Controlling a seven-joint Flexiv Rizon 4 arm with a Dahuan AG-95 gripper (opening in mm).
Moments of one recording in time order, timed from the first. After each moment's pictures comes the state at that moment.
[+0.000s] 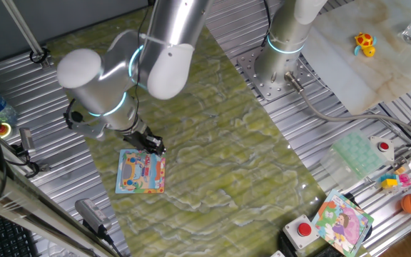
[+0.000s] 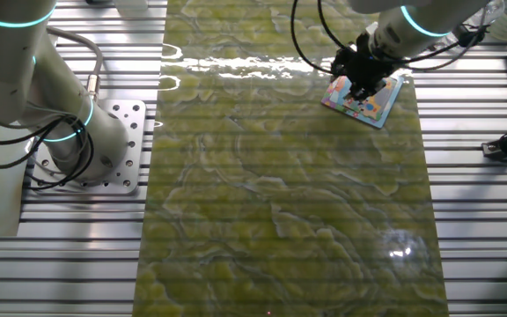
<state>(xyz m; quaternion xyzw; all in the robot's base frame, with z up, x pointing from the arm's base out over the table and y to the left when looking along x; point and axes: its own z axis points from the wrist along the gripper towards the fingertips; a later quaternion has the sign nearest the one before) 0.549 0.124 0.040 0.33 -0.94 -0.11 0.07</state>
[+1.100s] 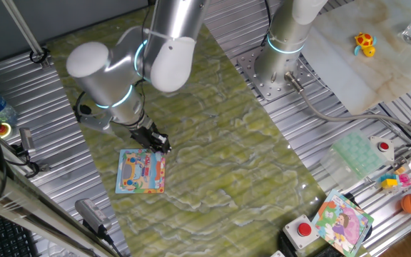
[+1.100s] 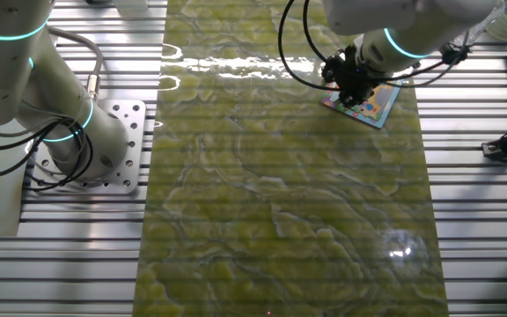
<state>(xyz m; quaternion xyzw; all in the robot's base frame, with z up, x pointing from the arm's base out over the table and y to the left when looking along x) 0.538 0.122 0.026 0.33 -0.93 -0.13 0.06</state>
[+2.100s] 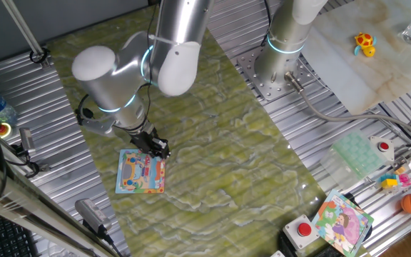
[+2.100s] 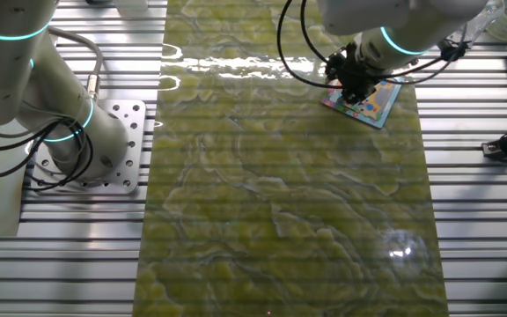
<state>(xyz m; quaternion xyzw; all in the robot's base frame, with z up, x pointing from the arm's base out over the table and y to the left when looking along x) 0.546 0.132 0.017 0.32 -0.94 -0.13 0.04</state>
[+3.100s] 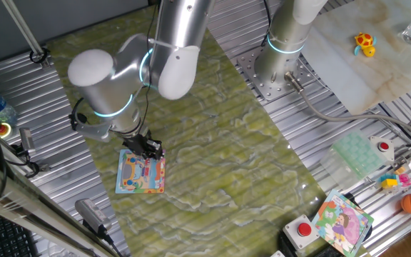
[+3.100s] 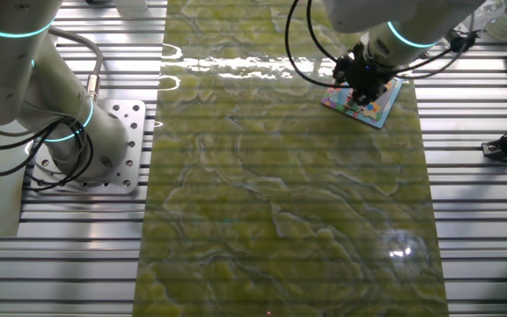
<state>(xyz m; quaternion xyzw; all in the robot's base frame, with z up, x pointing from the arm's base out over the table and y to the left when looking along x) 0.574 0.126 0.023 0.36 -0.93 -0.09 0.04</state>
